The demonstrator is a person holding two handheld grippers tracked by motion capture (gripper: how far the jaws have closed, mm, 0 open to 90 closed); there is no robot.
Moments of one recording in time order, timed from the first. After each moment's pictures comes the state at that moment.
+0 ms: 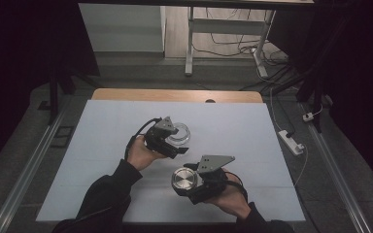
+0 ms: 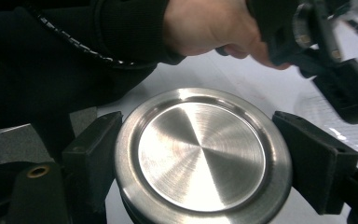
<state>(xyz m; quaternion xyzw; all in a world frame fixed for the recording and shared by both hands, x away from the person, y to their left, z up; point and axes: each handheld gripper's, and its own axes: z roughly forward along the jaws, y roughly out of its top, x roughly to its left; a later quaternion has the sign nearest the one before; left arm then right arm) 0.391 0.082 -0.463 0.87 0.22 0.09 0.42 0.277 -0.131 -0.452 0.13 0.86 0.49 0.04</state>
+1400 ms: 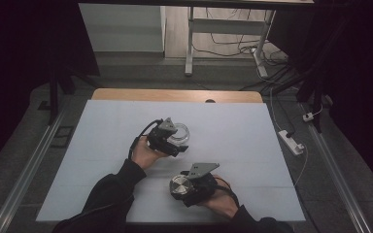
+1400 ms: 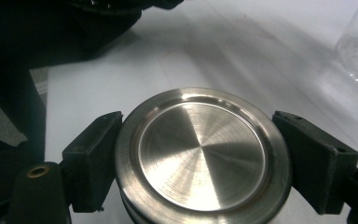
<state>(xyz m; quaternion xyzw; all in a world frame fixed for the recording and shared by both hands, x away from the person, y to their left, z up) 0.411 0.079 -0.496 0.87 0.25 0.11 0.41 0.293 -0.117 -0.521 0.15 0.88 0.44 0.04</state>
